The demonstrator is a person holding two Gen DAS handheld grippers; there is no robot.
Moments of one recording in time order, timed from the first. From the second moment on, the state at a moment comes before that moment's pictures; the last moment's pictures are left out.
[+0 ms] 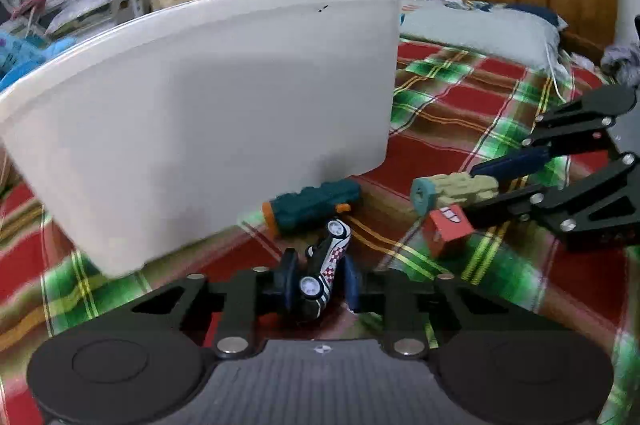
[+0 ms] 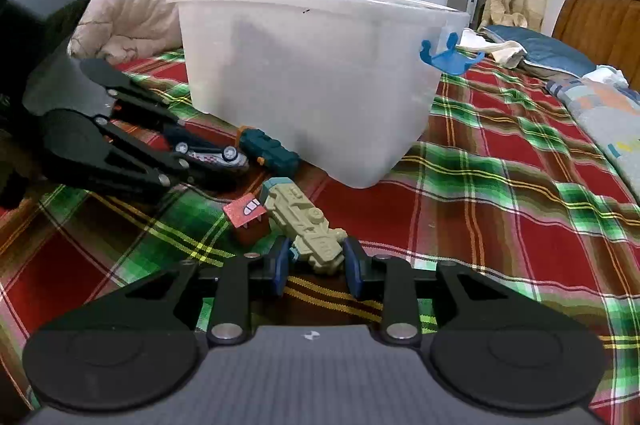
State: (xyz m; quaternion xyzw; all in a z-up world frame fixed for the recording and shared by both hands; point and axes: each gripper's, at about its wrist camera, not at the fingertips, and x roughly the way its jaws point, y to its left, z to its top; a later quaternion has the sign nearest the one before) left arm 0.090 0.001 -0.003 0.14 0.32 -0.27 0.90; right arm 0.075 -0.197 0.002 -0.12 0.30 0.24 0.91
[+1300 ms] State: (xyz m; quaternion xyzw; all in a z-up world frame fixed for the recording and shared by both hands) left arm 0.018 0.019 -0.012 0.07 0.32 -0.18 0.93; right arm 0.056 -0.164 -0.002 -0.15 0.30 0.22 0.92
